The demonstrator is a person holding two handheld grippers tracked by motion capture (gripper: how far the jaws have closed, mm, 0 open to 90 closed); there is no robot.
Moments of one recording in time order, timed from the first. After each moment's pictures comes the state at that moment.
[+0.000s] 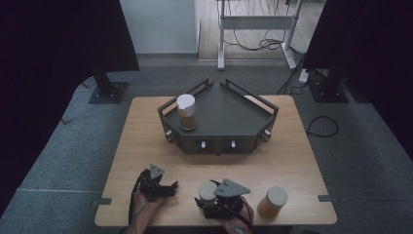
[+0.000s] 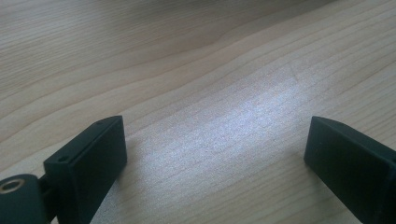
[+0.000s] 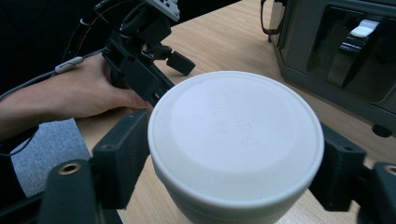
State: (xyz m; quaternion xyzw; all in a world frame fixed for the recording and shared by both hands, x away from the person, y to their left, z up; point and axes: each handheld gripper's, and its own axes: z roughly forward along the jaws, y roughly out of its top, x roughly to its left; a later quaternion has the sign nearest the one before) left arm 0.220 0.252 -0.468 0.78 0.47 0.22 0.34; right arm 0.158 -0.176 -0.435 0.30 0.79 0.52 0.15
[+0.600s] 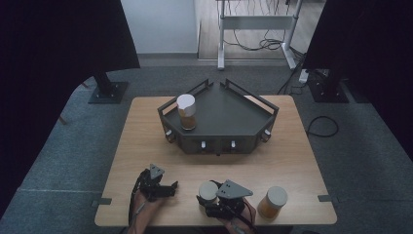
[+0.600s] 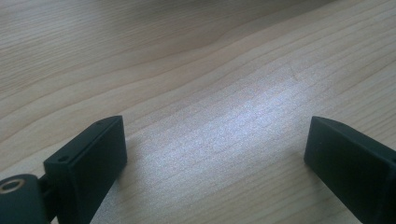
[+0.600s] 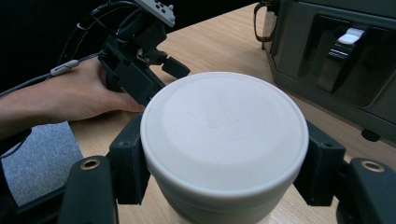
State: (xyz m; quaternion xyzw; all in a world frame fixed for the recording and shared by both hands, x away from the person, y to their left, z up) left arm 0.220 0.252 -0.468 0.78 0.47 0.22 0.34; right arm 0.153 -0.180 -0.442 0.29 0.78 0.53 0.17
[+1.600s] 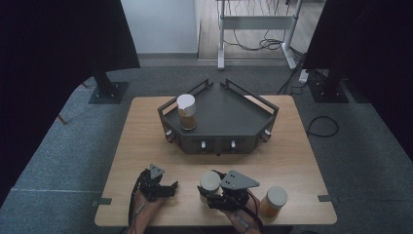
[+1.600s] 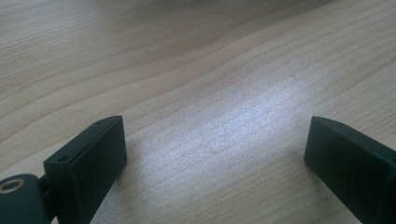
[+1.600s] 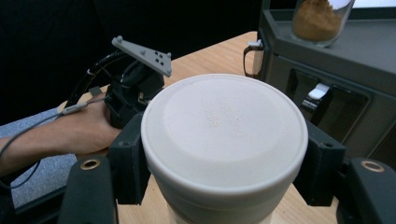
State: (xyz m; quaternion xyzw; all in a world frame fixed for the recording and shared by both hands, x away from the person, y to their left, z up) left arm 0.220 0.252 -0.468 0.78 0.47 0.22 0.34; right arm 0.159 -0.190 -0.404 0.28 0.77 0.55 0.18
